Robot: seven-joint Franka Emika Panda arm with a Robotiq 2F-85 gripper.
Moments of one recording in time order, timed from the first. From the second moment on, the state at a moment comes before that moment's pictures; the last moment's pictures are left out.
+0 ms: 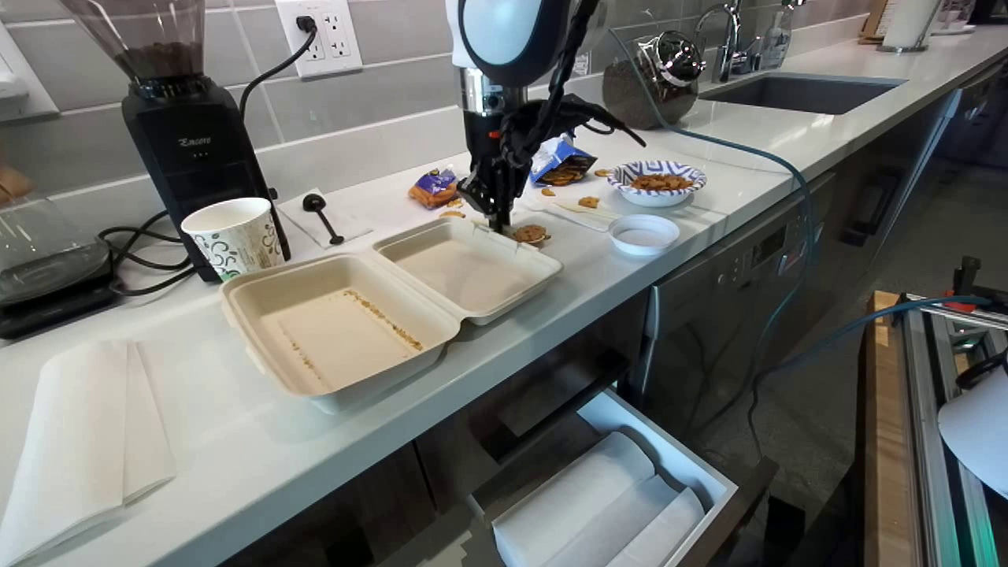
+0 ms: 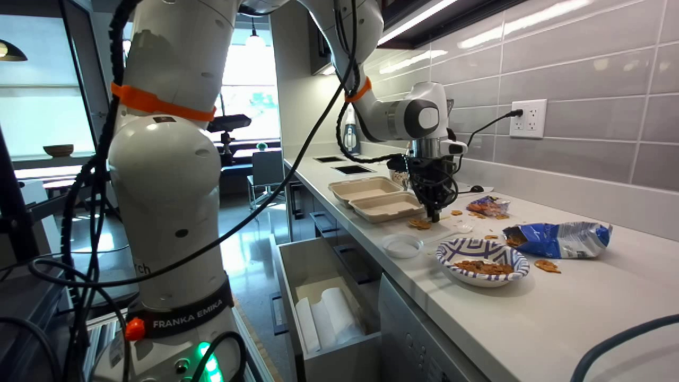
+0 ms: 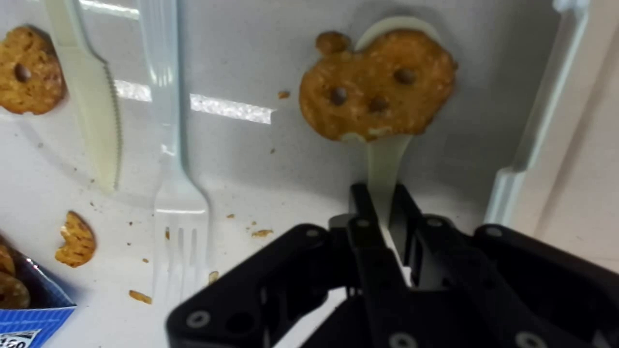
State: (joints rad) arm 0.05 0.30 -0.03 -2.12 -0.08 2.51 0.17
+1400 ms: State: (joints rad) arm 0.07 0.20 -0.02 -2.10 -0.11 2.35 0.28
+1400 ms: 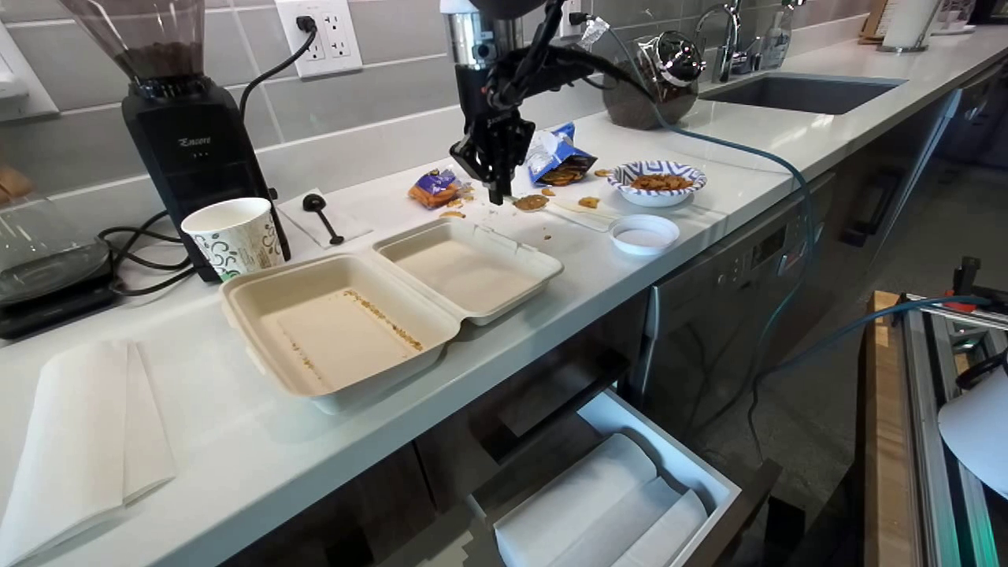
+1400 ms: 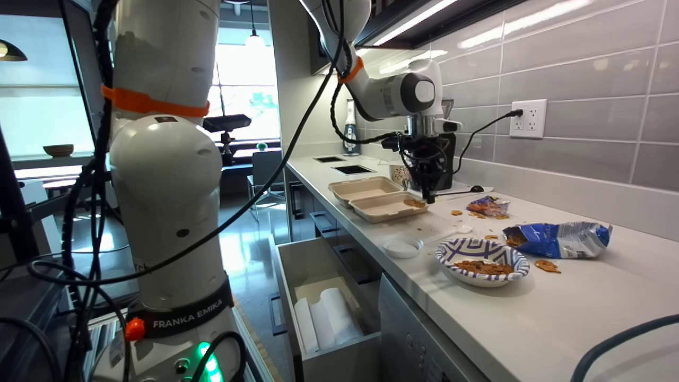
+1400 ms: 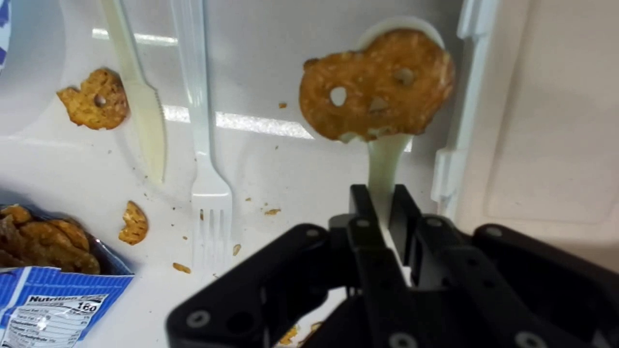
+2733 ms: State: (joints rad) arm 0.14 0.09 0.10 -2.15 -0.05 2.35 0.52
